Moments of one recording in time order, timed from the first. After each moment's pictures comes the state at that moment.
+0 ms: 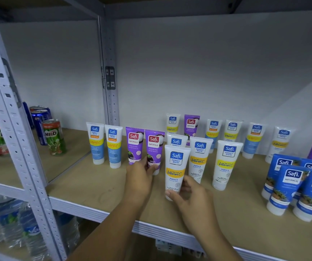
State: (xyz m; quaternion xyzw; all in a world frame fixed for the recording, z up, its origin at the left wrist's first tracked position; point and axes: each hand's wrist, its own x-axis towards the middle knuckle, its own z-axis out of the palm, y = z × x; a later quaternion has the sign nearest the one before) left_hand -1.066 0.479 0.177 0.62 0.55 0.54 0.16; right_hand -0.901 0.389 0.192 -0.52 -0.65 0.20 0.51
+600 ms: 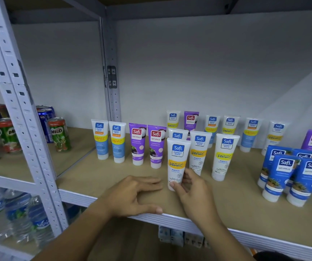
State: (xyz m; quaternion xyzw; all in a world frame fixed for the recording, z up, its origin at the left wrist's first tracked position) left_hand -1.126 0.405 0.193 0.89 0.38 0.22 0.10; right_hand -0.905 0.385 0.187 -0.53 -0.65 0.21 0.51
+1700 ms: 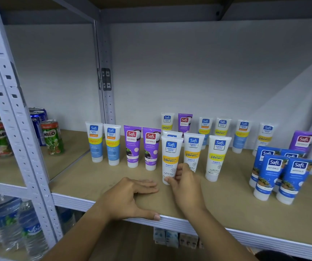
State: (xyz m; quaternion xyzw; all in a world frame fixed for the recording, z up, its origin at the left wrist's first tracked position) left_hand -1.118 0.400 0.193 0.86 0.42 0.24 0.16; right_hand -0.916 0.413 0.189 -0.59 -0.62 0.18 0.48
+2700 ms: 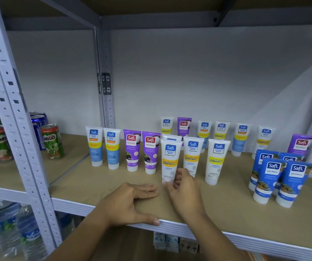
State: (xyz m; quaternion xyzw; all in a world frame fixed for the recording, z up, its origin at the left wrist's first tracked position) left_hand -1.119 0.397 0.195 0.87 0.40 0.23 0.15; right_hand -0.918 0.411 0.184 -0.59 -0.61 0.17 0.50
